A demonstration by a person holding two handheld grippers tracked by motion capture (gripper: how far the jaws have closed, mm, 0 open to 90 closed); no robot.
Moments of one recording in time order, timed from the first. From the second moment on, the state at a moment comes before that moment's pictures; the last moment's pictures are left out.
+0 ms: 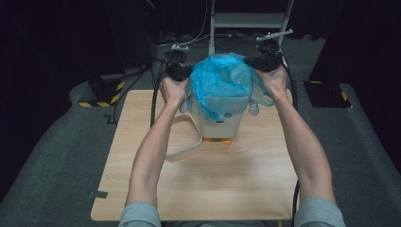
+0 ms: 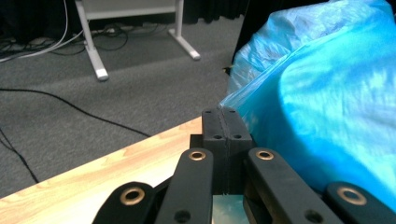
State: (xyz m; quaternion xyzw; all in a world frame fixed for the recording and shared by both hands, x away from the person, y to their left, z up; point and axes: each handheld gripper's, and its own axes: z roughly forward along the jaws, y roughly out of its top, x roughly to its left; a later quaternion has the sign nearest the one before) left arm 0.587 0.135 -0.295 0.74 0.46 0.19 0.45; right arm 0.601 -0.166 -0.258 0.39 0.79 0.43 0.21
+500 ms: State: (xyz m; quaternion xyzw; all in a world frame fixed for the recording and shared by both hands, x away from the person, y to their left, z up) left arm 0.579 0.138 -0.307 0.75 0.46 0.20 0.44; right arm 0.602 -0.173 -0.285 0.40 0.79 0.42 0.19
